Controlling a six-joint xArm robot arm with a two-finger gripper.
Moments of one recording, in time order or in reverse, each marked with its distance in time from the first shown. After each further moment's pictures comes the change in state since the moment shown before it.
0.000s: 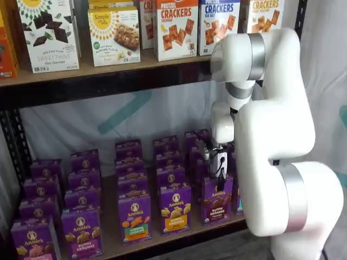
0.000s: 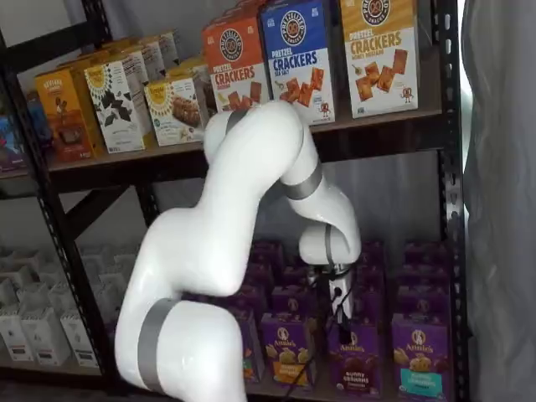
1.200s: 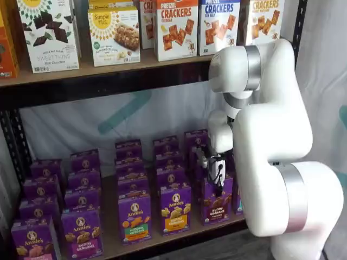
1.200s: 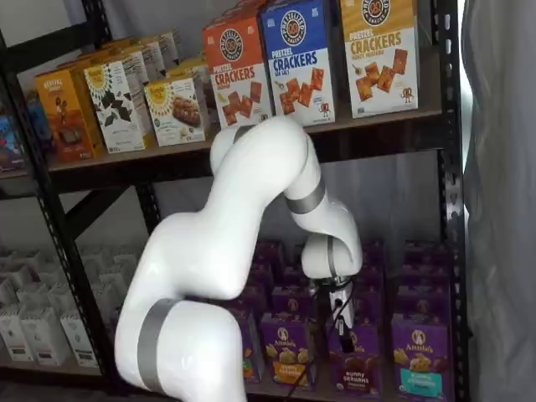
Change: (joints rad) arm 0.005 0.097 -0.070 -0.071 -0.041 0.070
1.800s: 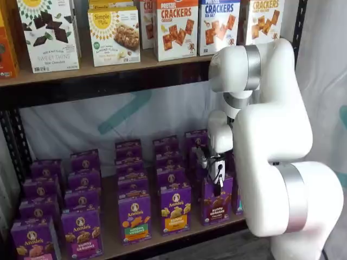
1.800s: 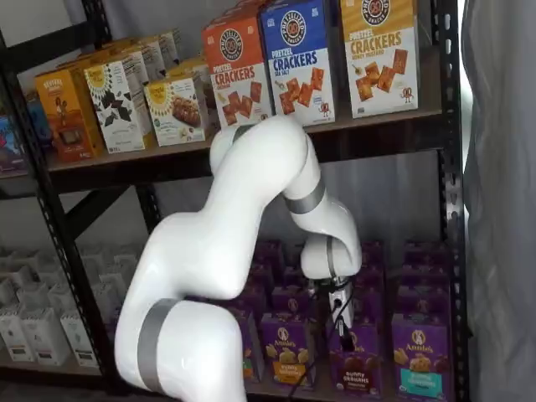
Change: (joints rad) arm 0.002 -0.004 0.008 -0.005 -0.009 0.007
